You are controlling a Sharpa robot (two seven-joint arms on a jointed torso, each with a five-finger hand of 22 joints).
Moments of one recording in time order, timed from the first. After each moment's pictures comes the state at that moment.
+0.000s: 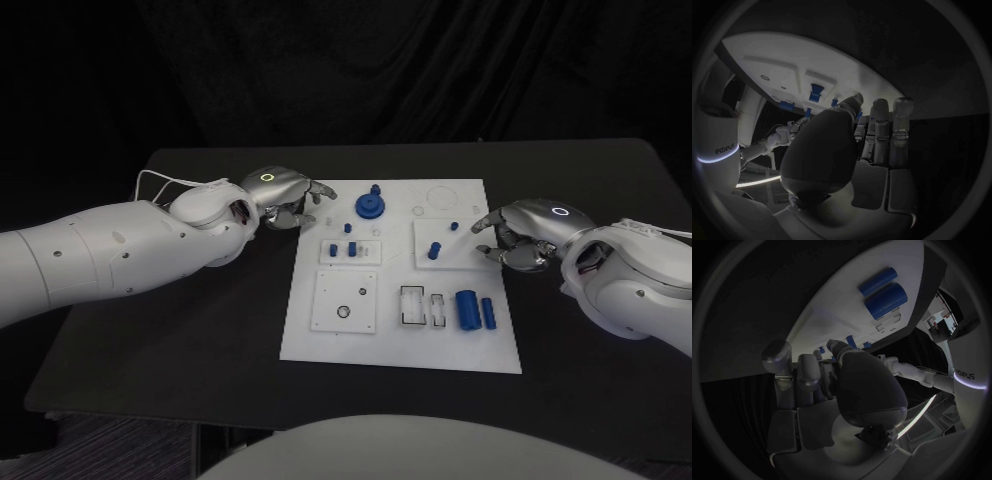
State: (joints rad) left arm 1.27 -0.79 -0.21 1.30 -1.62 -0.43 0.09; left_hand 1.53 -0.09 0.25 0.17 0.15 0.63 -0.06 0.06 0.25 0.74 0.08 0.38 0.35 1.04 0.00 1.06 0.62 0.15 1.12 0.11 0.70 1.31; right arm 1.31 -1.06 -0.25 1.76 -1.65 -0.31 -0.30; right_hand 1.32 -0.05 0.30 0.18 0.36 0.77 0.13 0.08 0.18 1.41 0.02 1.38 1.31 1.46 -0.05 1.19 1.04 0.11 1.39 0.06 0.91 1.31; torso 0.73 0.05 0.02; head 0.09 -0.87
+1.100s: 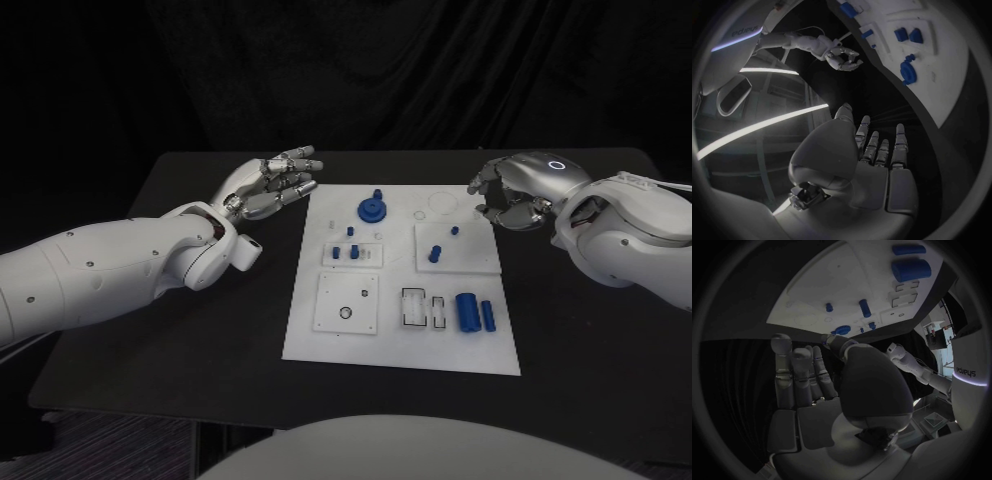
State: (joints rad) left arm 1.20 -0.89 -0.21 1.38 -0.43 -0.28 0.66; left_hand 1.44 0.14 -0.22 0.29 0.34 0.64 0.02 0.06 0.09 0.17 0.00 0.20 0.04 0.06 0.06 0.02 0.01 0.17 0.24 0.18 0.06 0.58; right arm 1.39 -0.96 -0.25 1.60 -1.64 -0.38 -0.15; right_hand 1.32 -0.19 0.55 0.07 0.25 0.79 0.15 0.17 0.36 0.64 0.12 0.57 0.68 1.32 0.03 1.11 0.93 0.13 1.26 0.12 0.67 1.31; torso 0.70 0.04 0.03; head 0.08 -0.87
